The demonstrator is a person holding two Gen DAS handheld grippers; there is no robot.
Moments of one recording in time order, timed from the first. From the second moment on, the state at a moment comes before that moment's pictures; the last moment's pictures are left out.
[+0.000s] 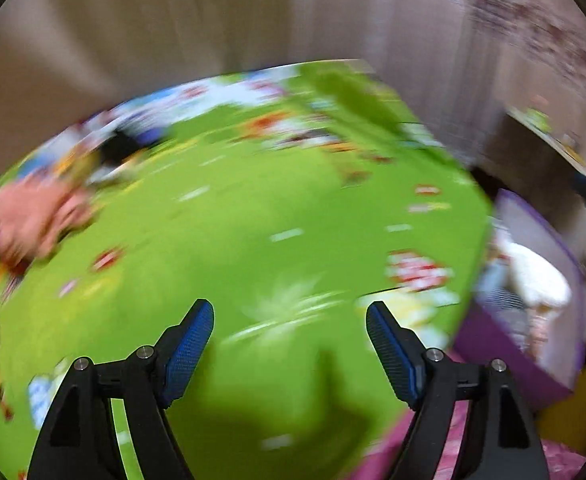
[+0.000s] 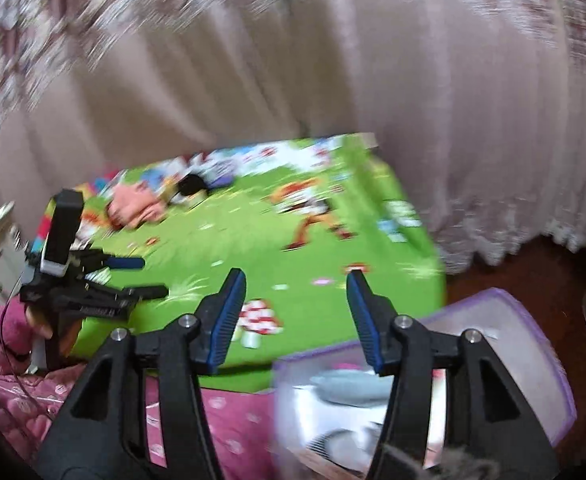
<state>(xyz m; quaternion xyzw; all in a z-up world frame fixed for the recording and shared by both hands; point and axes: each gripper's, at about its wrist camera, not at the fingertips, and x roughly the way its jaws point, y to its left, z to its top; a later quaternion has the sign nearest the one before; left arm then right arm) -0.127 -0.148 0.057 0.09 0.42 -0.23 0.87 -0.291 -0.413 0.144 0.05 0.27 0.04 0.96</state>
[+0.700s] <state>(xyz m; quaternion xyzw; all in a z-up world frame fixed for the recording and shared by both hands) -0.078 0.116 0.015 -0.17 0.39 0.04 0.90 -0.026 -0.157 0.063 -0.04 0.42 0.29 0.86</state>
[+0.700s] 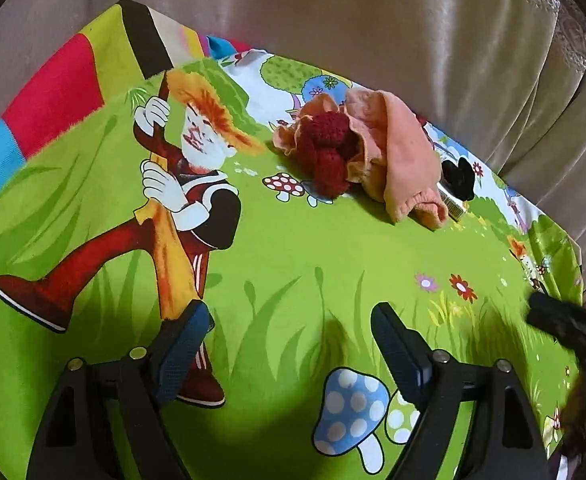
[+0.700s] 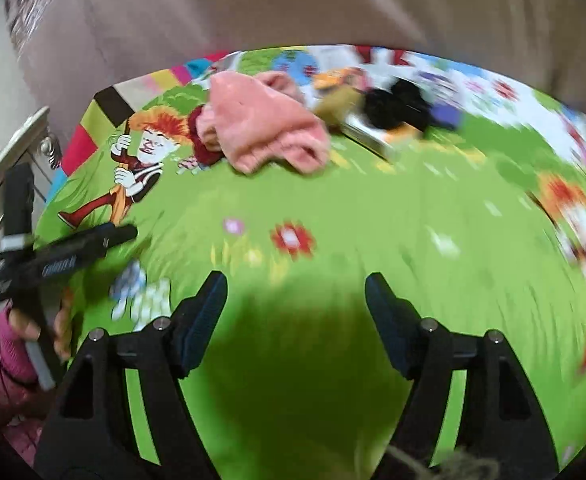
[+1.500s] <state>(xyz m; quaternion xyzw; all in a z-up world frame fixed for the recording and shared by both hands) -0.077 0.116 0.015 -0.18 0.39 0.01 0.90 0.008 -0.086 0.072 -0.10 0.38 0.38 0.84</state>
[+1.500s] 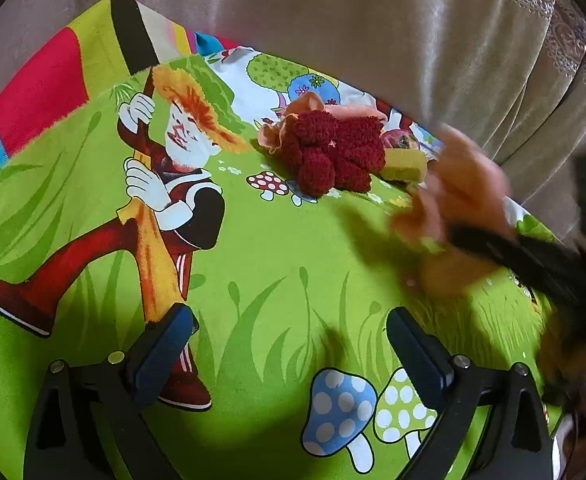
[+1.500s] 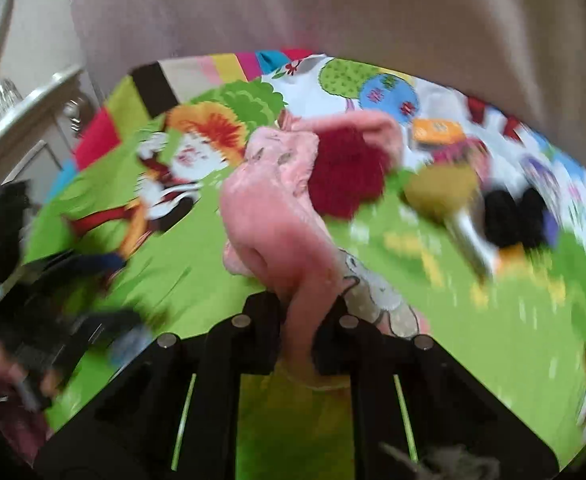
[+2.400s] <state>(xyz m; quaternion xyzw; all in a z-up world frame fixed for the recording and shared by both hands) 0.007 0.076 0.026 -0.16 0.41 0.01 0.90 -0.127 -0.222 0.059 0.11 0.38 0.32 0.86</state>
